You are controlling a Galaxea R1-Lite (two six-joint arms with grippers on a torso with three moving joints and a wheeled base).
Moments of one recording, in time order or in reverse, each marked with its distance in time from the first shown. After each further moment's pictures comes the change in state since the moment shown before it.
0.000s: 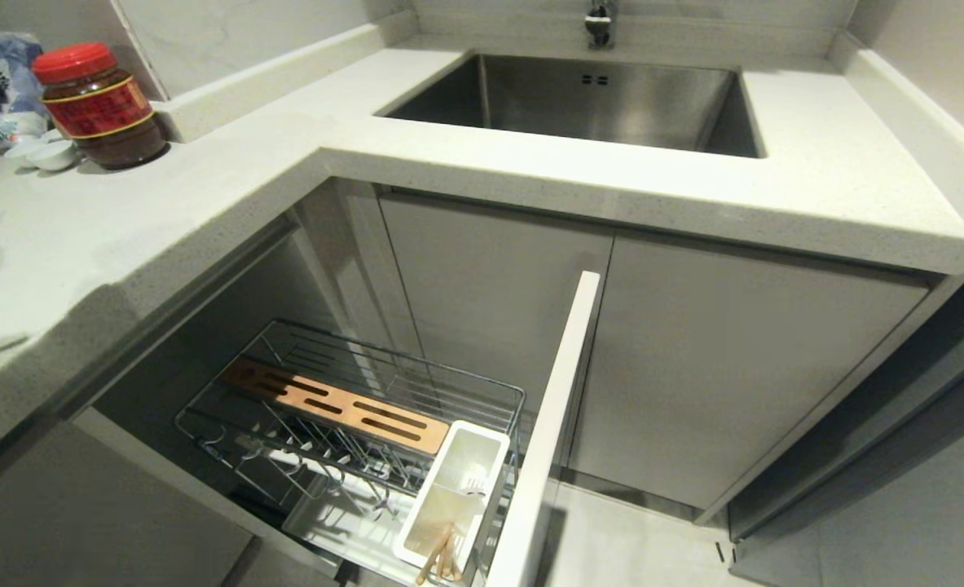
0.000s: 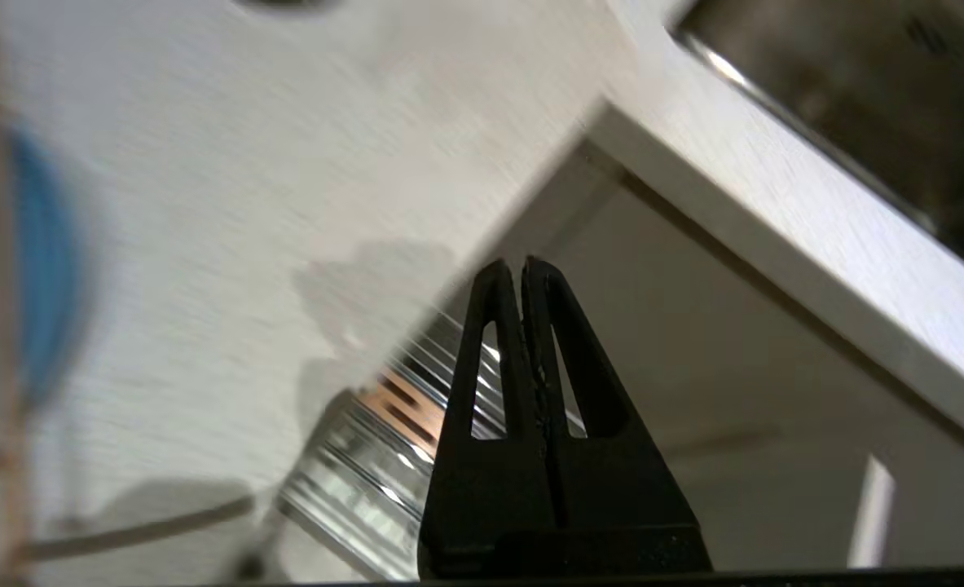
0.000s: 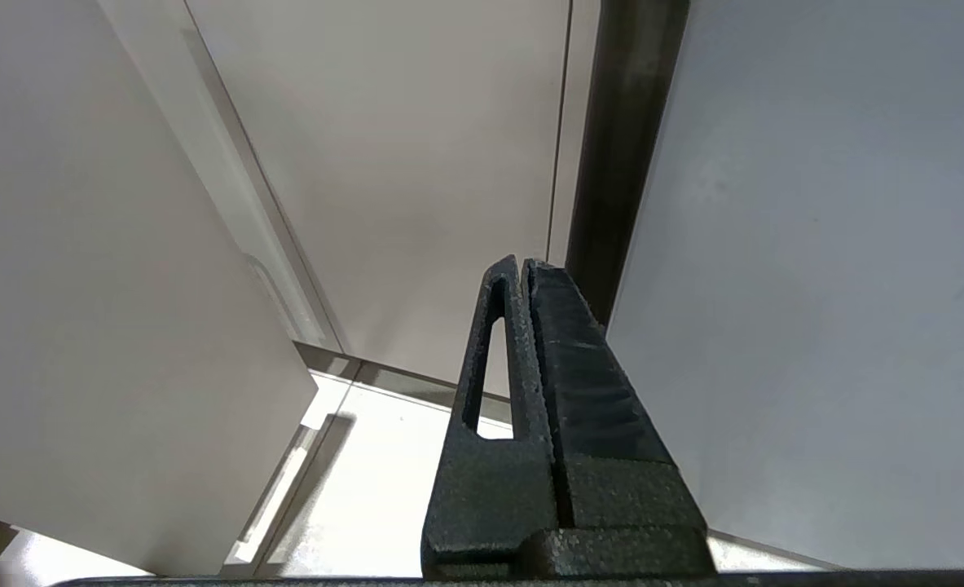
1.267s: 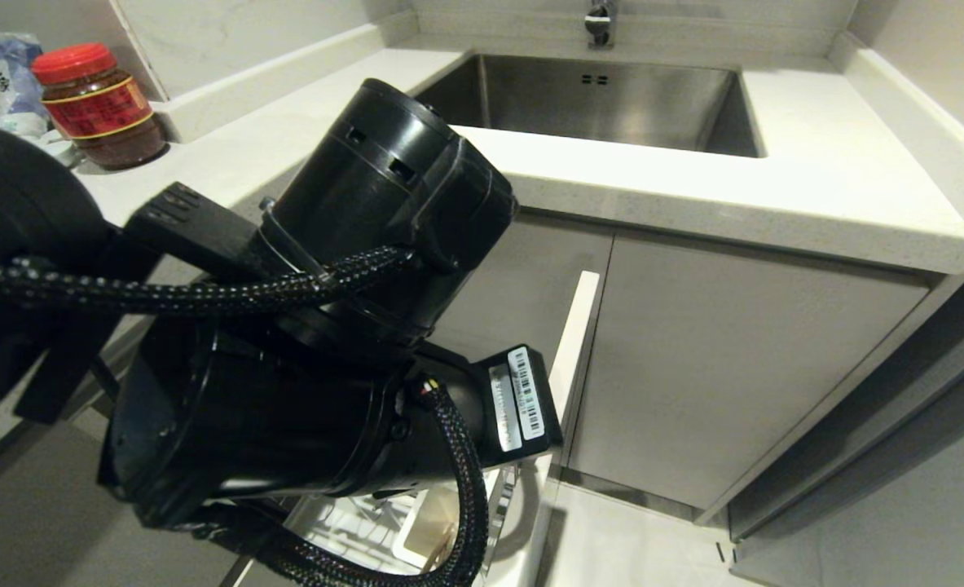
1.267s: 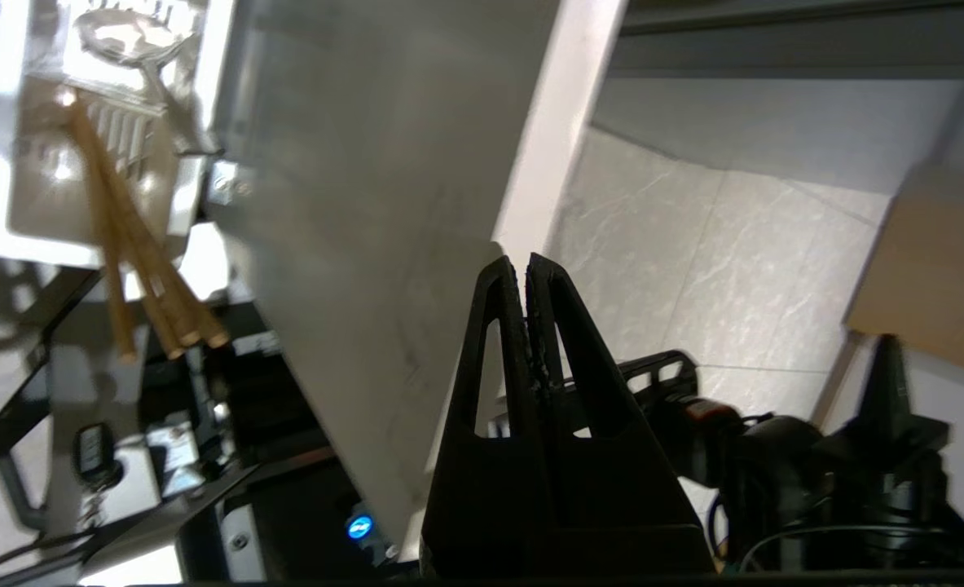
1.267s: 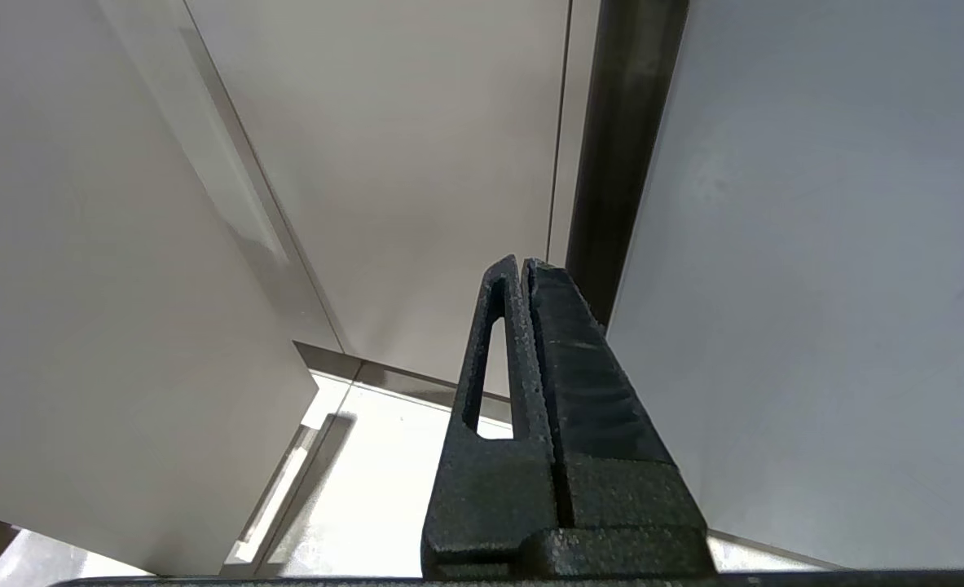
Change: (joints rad) left arm -0.495 0.398 0.198 -0.023 -0.435 -0.519; right arm 0.000 0.000 0.000 0.000 0.000 0.000
